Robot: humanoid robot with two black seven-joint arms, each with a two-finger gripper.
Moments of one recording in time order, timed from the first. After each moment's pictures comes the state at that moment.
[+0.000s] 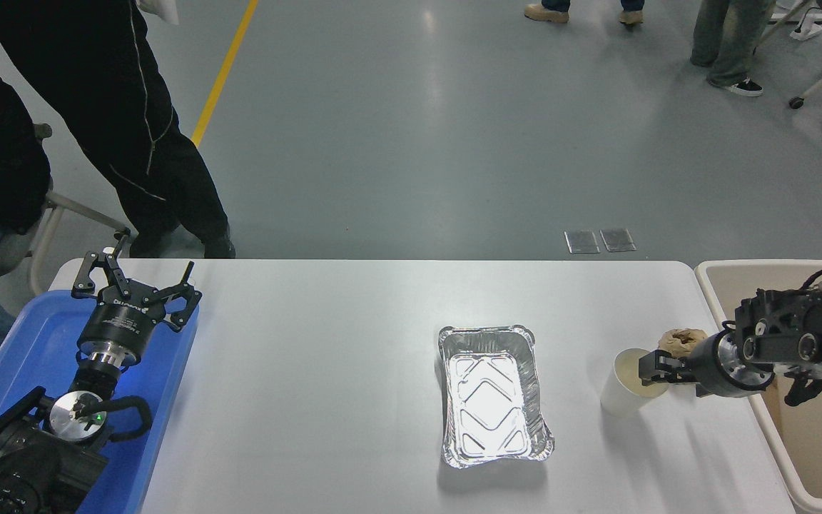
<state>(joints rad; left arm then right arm) -0.54 0.22 -1.14 -0.31 -0.10 -0.79 -0.16 1.31 -0.42 -1.15 0.99 -0.29 0.20 0.08</state>
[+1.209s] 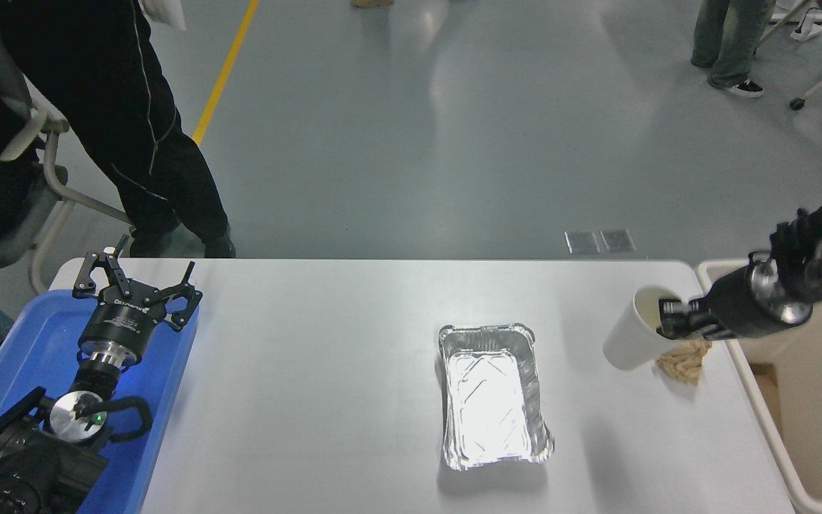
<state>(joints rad) -0.54 0.22 -1.14 -0.31 -0.10 -0.79 -0.16 2.12 -0.56 -1.39 1.54 -0.34 0.44 0.25</state>
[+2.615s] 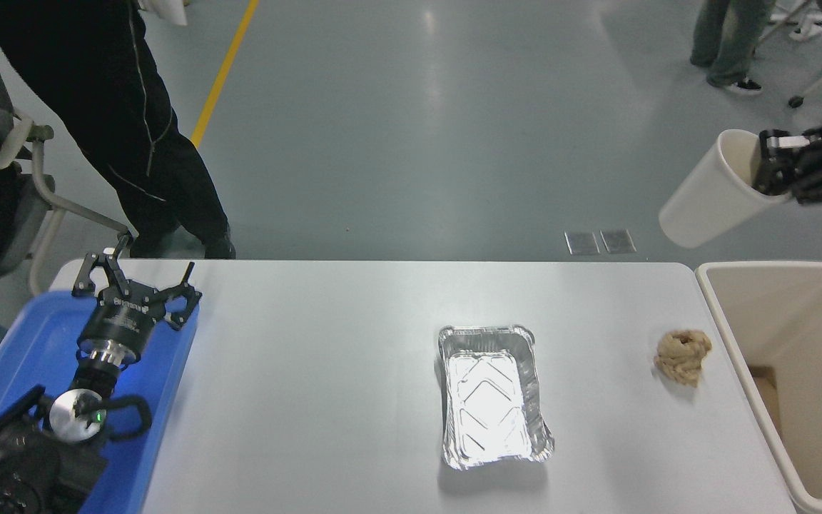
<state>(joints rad) -0.54 0.22 -1.14 -0.31 -0.10 -0.79 -0.16 1.89 -0.72 -1.22 0.88 -0.40 0.75 0.28</state>
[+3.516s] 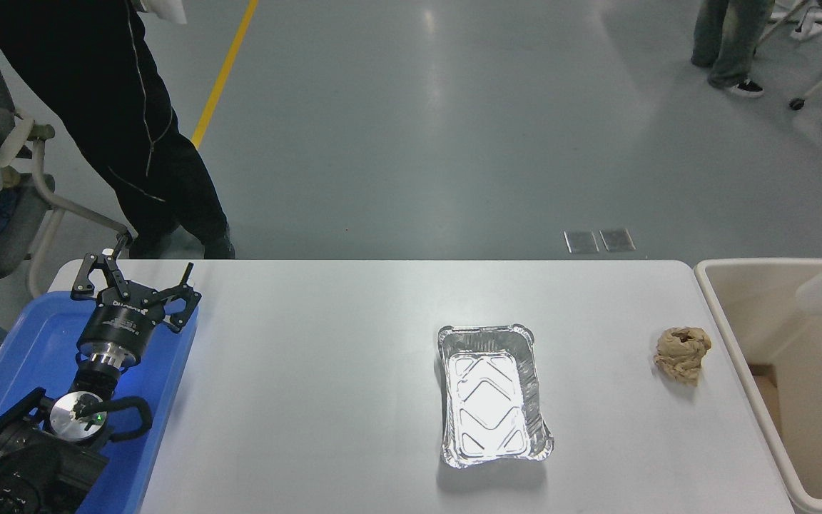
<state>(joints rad) -0.54 0.22 -1.14 -0.31 -0.11 -0.79 -0.16 0.80 -0.59 -0.87 0.04 -0.16 0.32 0.26</state>
